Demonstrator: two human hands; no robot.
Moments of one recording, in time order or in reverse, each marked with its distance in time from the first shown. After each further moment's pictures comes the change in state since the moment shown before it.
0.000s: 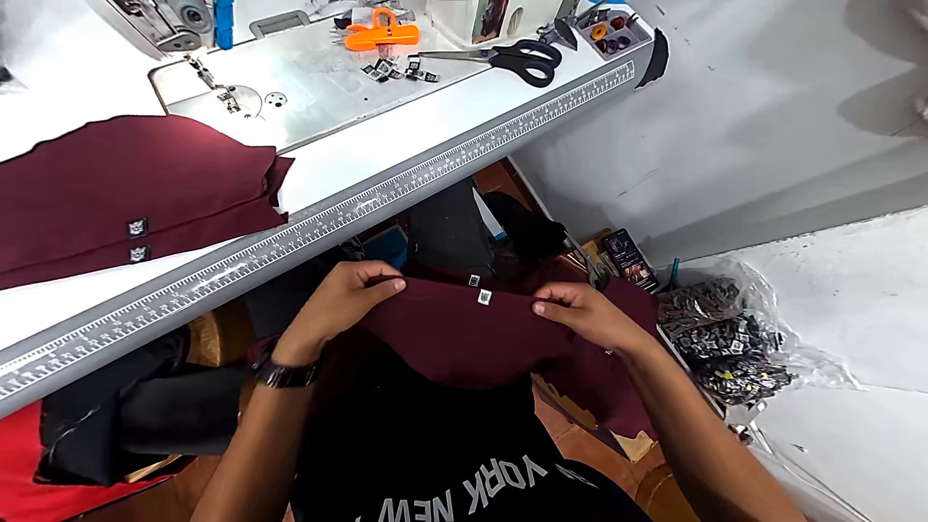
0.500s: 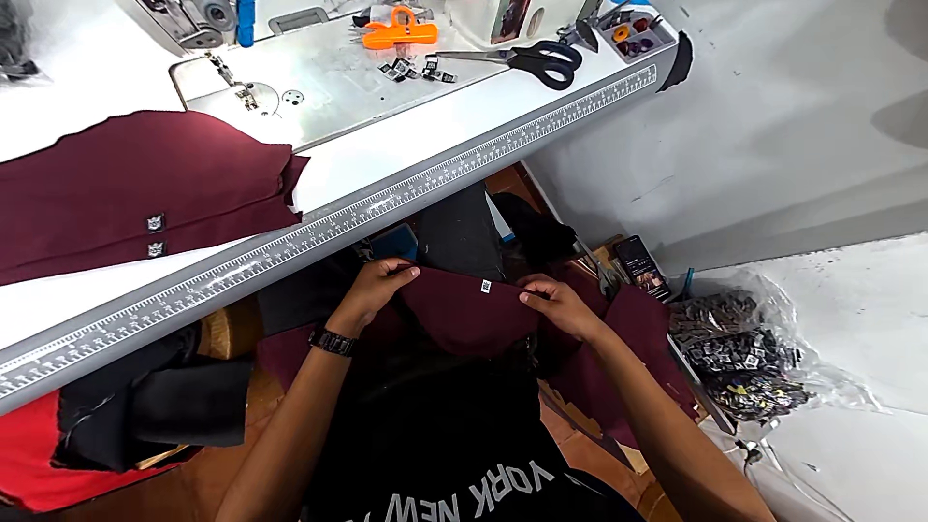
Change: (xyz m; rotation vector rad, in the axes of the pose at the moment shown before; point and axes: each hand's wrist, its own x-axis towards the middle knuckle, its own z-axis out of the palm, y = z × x) left_hand 0.039 -0.071 0.031 -0.224 0.109 -0.267; right_hand 0.047 0.067 0.018 -0.049 0.099 0.057
